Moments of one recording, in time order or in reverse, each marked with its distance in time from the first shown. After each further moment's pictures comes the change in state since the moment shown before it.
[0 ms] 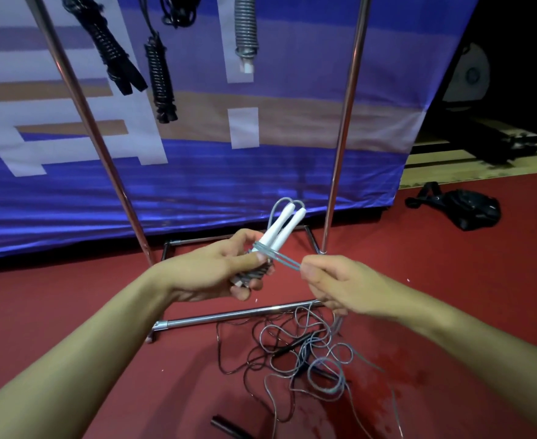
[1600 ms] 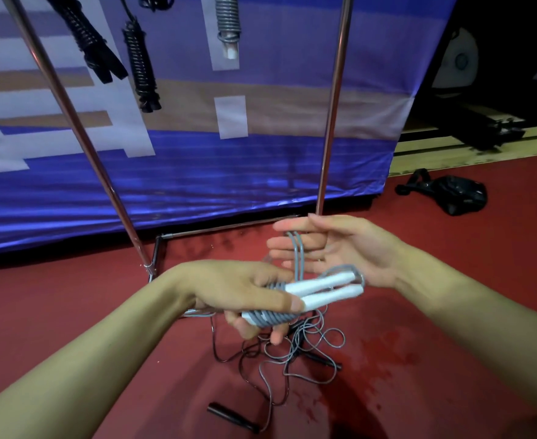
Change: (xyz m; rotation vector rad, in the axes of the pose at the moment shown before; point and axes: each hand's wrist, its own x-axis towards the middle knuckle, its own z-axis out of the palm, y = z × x) left_hand -0.008 0.008 0.055 0.525 -0.375 -0.209; right_hand -0.002 -0.020 -0.025 0.948 -0.135 0.156
